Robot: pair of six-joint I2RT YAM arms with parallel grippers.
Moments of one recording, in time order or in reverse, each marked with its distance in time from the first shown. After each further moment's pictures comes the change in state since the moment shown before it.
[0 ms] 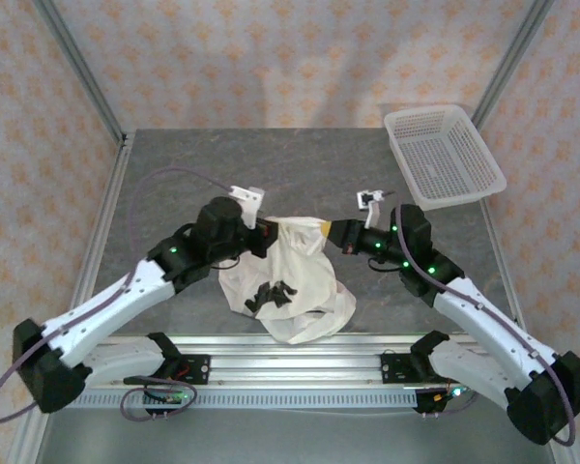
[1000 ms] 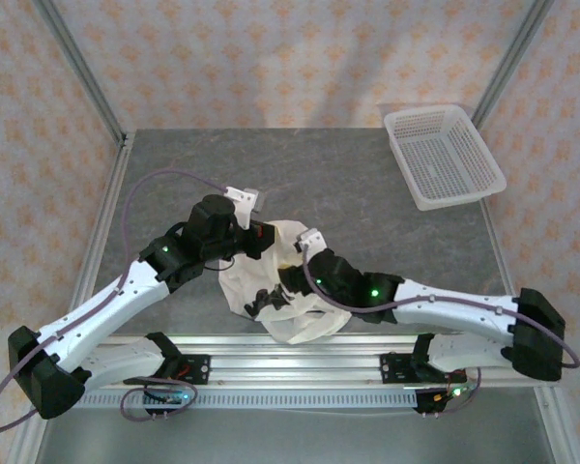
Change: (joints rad) left arm 0.035 0.000 0.009 -0.068 0.107 -0.049; right arm 0.628 0.288 0.092 -0.109 0.925 -0.393
